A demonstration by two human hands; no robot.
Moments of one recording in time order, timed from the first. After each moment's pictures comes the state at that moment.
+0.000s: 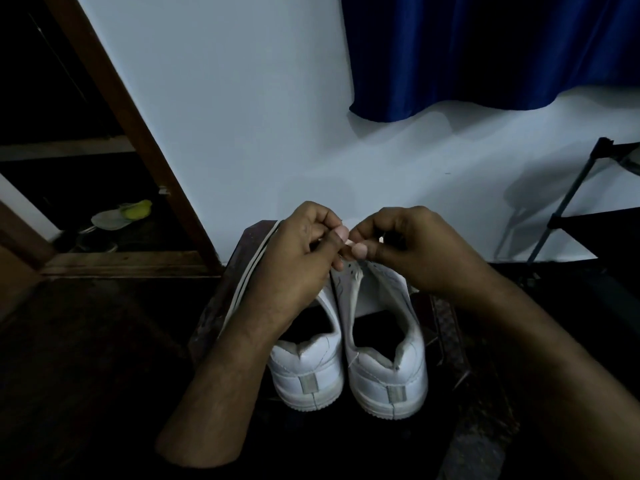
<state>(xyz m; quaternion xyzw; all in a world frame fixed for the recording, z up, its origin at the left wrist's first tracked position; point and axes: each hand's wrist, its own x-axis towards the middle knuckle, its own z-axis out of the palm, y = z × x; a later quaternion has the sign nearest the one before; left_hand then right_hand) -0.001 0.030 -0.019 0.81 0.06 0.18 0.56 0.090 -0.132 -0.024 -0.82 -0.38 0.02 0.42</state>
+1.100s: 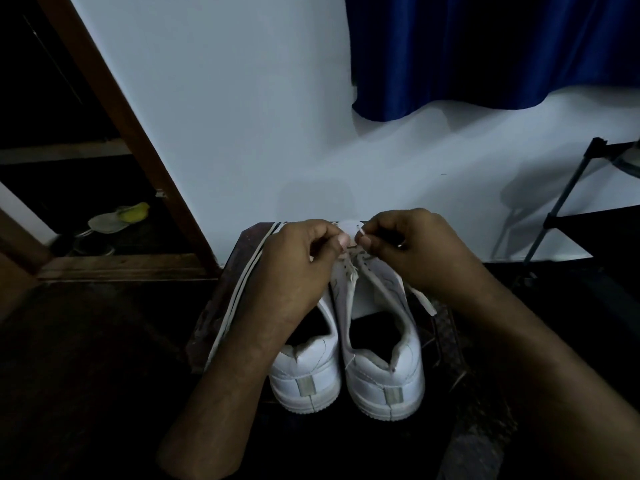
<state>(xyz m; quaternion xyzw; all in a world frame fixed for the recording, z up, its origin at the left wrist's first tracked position) -0.004 0.030 -0.019 0.88 0.07 0.21 0.42 0.095 -0.135 -0.031 -0.85 -0.35 -0.05 0.39</state>
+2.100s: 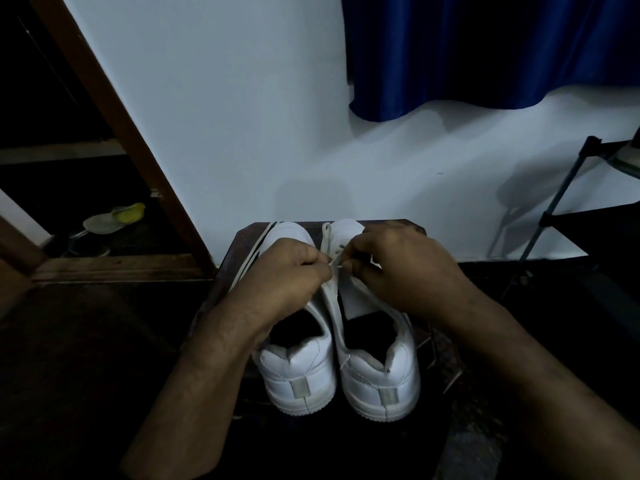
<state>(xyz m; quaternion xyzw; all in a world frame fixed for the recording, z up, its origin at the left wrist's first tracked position) -0.005 0.040 -0.020 0.87 0.18 0.03 0.45 0.076 -0.125 -0.032 -0.88 -0.40 -0.10 0.22</state>
